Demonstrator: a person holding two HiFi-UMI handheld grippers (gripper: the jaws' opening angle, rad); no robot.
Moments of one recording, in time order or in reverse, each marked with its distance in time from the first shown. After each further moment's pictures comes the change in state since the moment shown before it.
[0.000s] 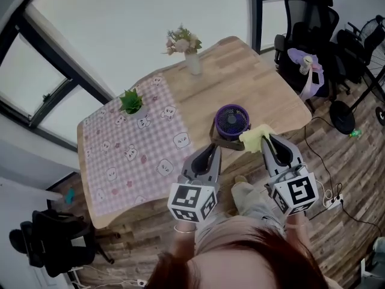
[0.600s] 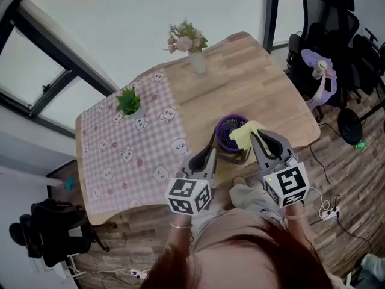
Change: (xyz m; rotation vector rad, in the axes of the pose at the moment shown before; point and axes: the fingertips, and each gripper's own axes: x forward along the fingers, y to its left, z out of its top) left arm 0.084 0.059 -0.044 -0.113 0.134 0.090; right arm 0.108 -0.041 -0.031 -0.055 0.111 0.174
